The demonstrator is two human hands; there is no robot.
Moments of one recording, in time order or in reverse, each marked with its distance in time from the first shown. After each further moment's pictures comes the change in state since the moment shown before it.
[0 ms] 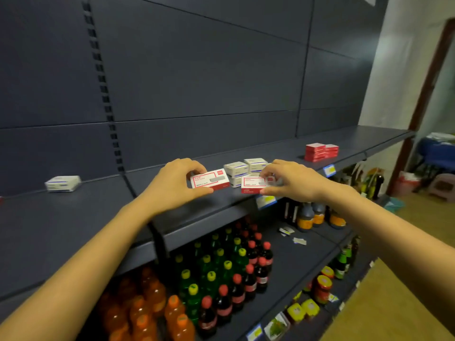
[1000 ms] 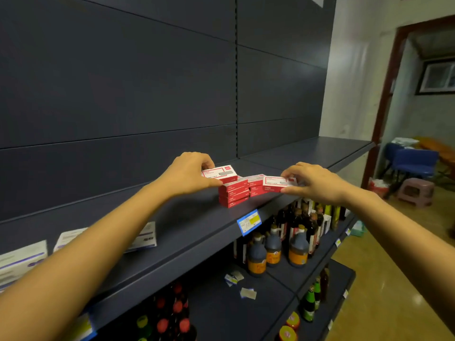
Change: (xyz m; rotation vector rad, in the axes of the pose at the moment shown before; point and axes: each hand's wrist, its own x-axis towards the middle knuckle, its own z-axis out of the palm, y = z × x) left_hand 0.335 0.133 0.226 0.085 -0.125 0.051; right_hand 0.047 0.397 -0.033 0.003 0.069 0.232
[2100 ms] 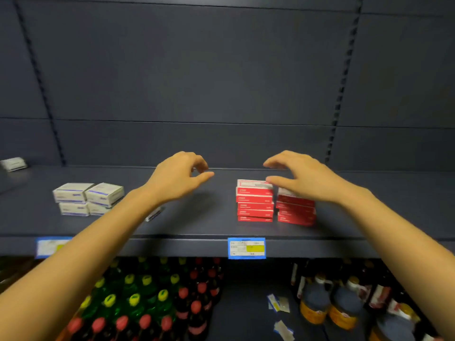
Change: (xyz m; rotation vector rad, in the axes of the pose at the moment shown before) left_hand 0.000 0.023 0.033 0.389 0.301 -0.550; right_hand 0.154 0.021 0.027 0.307 -0.064 -0.763
